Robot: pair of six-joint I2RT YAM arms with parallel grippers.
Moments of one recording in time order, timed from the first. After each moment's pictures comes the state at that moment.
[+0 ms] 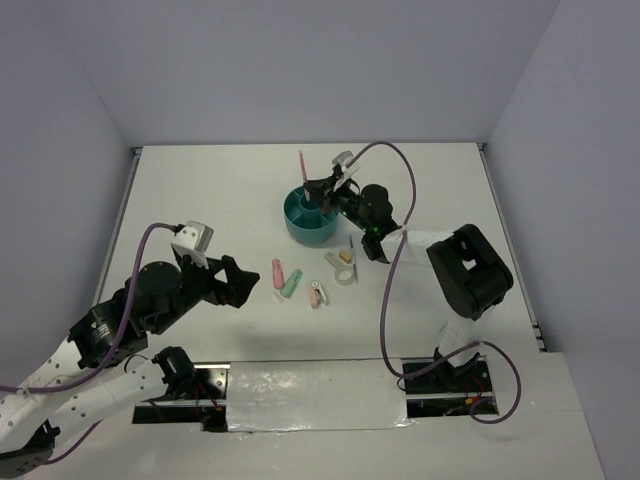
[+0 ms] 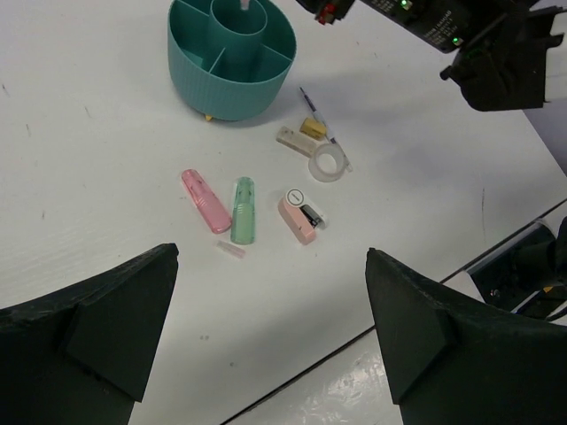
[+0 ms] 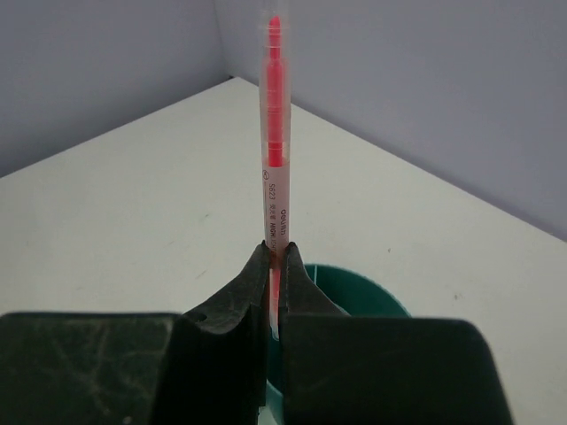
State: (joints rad) left arm -0.88 0.54 0.87 -0.67 -0.31 -0.45; right arm 0.54 1.77 0.90 1.00 -0.26 0.08
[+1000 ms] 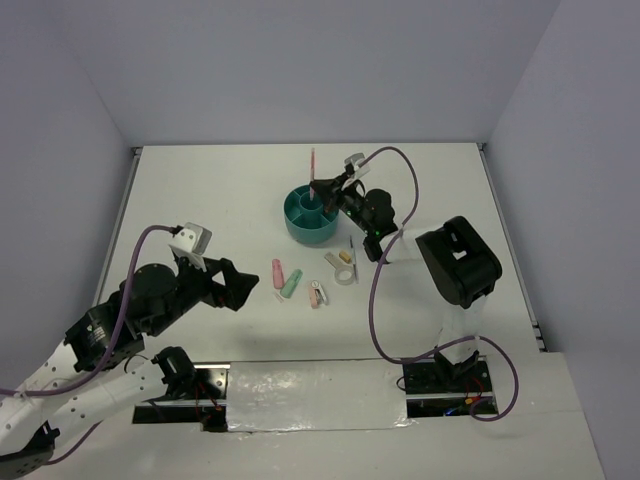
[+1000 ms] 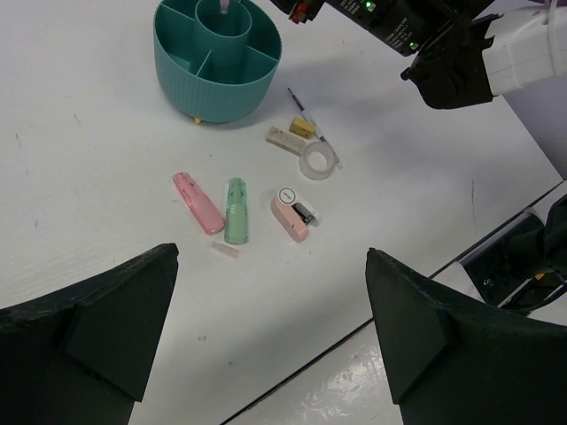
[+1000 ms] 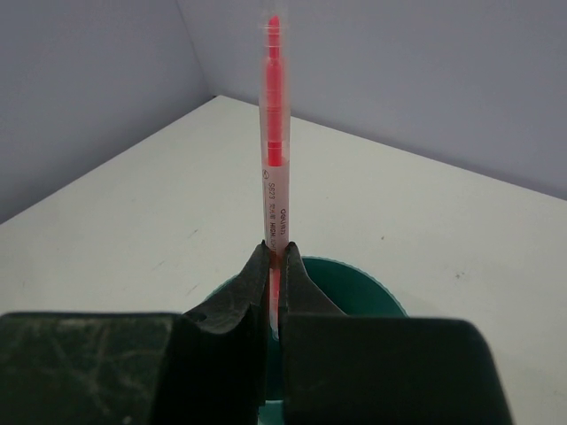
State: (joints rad) left arm -0.88 0.52 0.87 -0.67 -0.28 -0.42; right arm 0.50 1.89 0.90 1.17 -0.22 0.22
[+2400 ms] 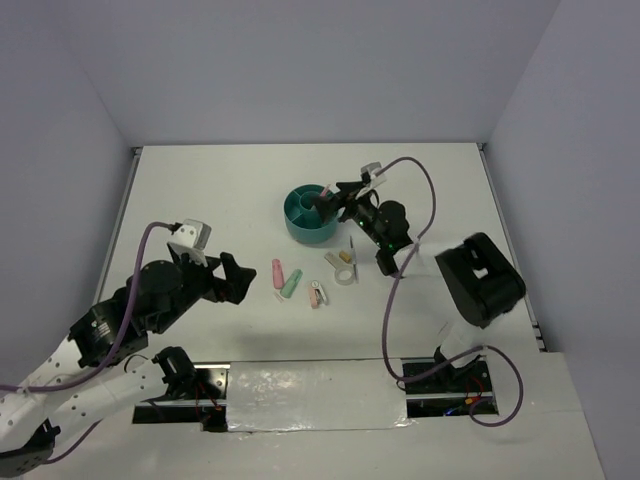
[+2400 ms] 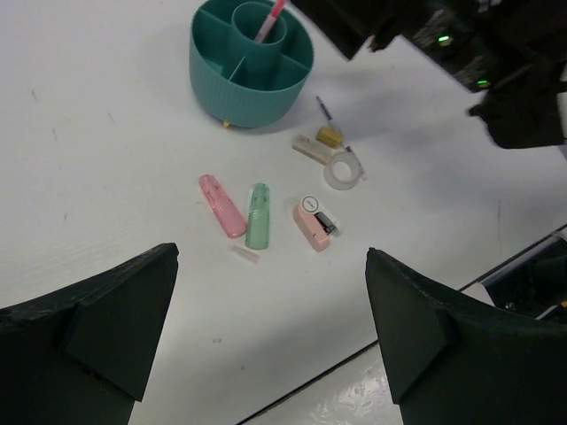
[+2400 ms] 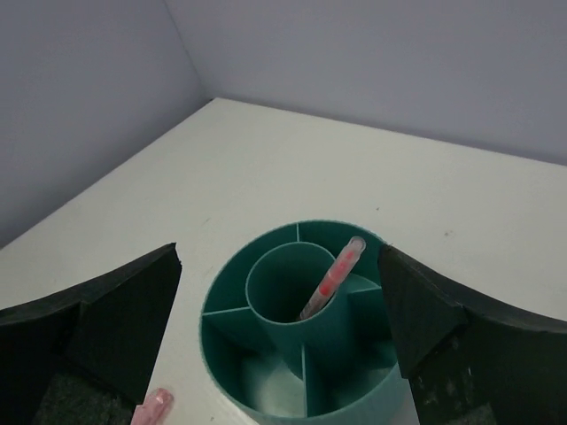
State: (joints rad) left arm -0.88 0.52 0.88 -0.67 -0.35 -0.43; right arm 0.50 1.79 0.75 1.22 -0.18 0.28
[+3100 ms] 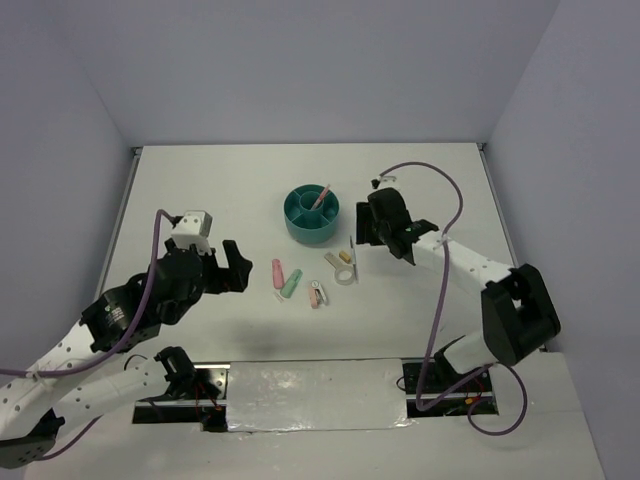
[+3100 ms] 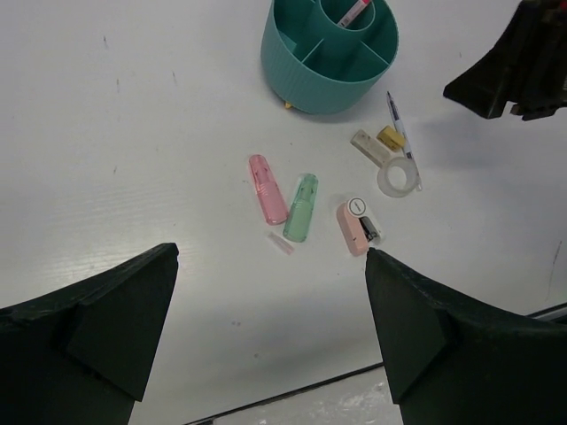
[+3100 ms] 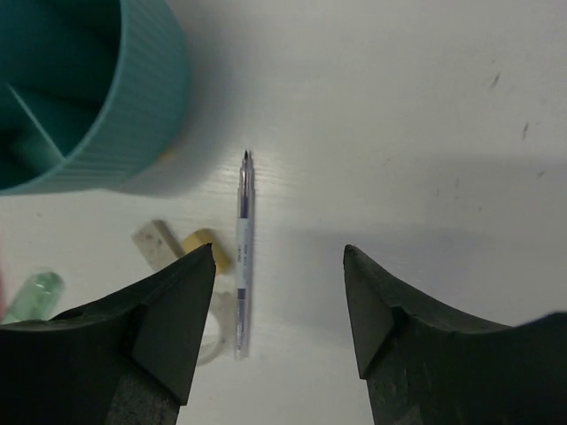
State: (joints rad) left arm -0.88 0.67 0.95 -0.79 -0.52 -0.58; right arm 0.50 1.40 0.90 -0.19 0.25 0.37
